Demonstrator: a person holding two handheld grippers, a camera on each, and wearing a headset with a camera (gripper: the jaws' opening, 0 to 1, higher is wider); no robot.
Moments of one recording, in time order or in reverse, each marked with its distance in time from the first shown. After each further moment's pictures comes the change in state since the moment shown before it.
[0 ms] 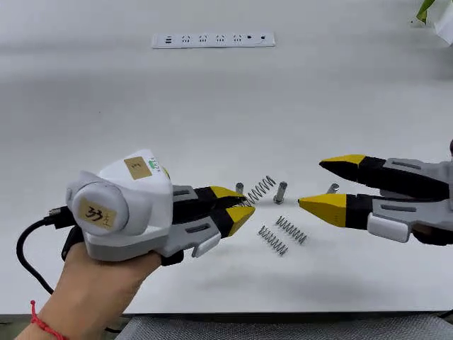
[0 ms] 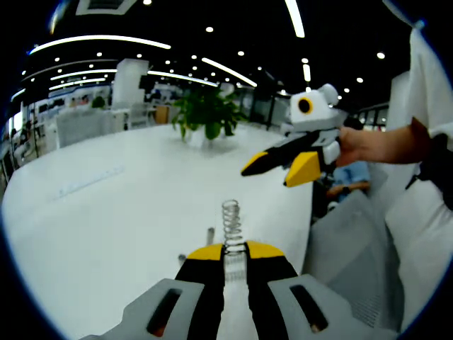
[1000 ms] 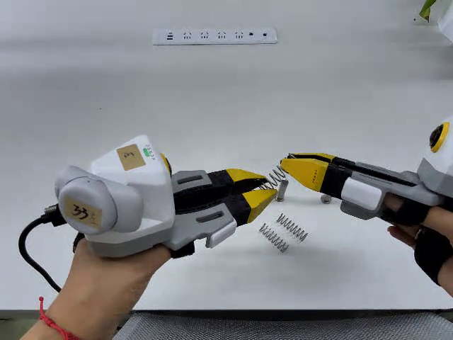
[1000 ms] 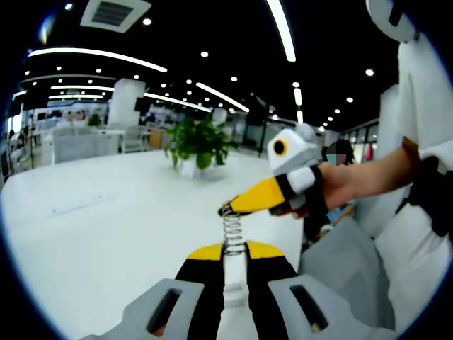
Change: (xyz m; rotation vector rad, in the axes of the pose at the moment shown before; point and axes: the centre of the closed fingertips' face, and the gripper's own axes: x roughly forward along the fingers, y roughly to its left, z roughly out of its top) left arm 0.001 -0.017 0.039 0.004 -0.157 -0.051; right arm 0.020 0.012 0.022 0.330 -0.176 0.061
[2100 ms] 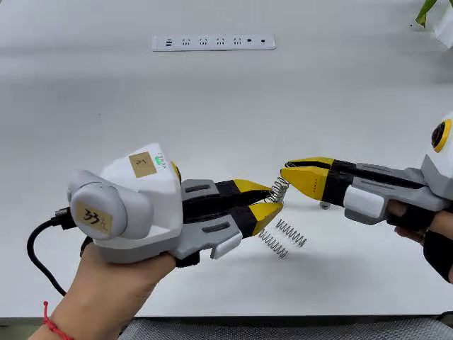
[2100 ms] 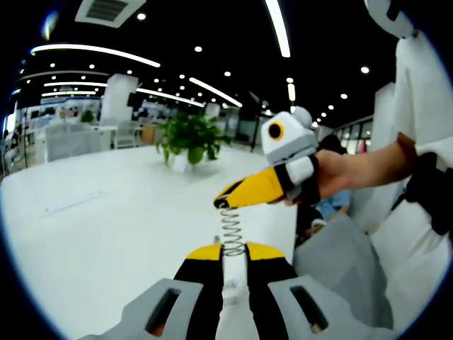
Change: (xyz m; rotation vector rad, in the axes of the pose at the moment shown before) left arm 0.007 -0.008 -0.006 0.006 0.039 -0.048; right arm 0.001 0.014 0.000 -0.126 0.079 0.030
